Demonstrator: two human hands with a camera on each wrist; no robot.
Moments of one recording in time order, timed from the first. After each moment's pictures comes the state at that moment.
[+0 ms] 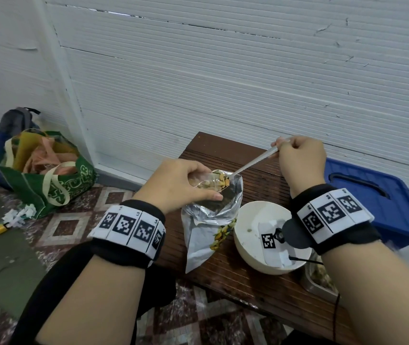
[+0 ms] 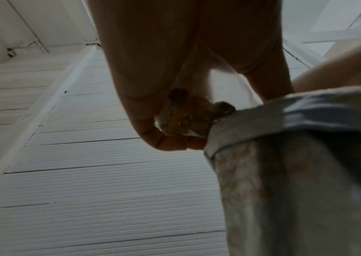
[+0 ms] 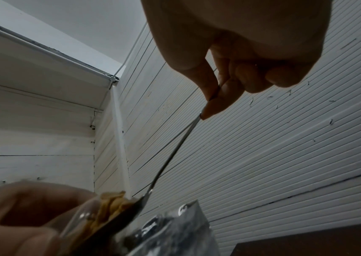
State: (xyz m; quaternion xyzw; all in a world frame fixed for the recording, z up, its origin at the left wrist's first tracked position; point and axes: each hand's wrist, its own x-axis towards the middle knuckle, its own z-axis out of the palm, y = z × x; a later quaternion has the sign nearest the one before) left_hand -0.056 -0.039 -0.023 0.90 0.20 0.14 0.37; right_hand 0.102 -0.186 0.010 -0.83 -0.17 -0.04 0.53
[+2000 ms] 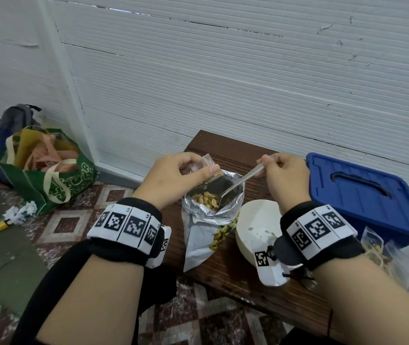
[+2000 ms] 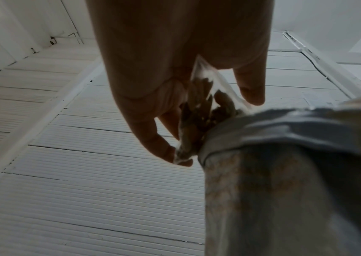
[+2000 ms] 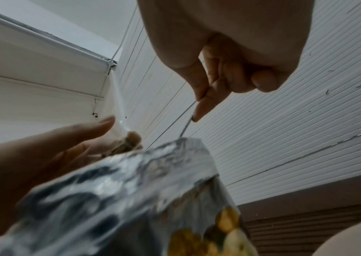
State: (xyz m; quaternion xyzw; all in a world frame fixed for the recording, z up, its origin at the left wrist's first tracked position) left_hand -0.062 -0.034 -0.027 0.84 0.19 0.22 0.46; right_hand 0.083 -0.184 -0.020 -0.82 -0.21 0.00 0.53
